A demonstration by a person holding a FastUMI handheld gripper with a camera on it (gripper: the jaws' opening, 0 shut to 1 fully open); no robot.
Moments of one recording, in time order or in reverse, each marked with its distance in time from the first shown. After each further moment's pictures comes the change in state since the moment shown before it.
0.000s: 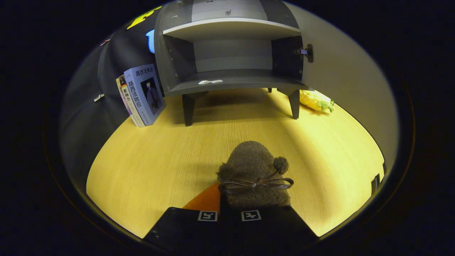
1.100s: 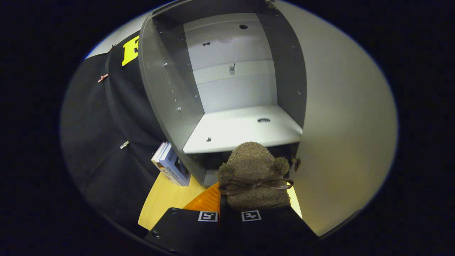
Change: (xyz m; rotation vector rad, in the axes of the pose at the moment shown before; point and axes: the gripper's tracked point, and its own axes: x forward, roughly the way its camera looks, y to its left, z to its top) arm -0.136 0.020 0.331 0.042 -0.149 0.119
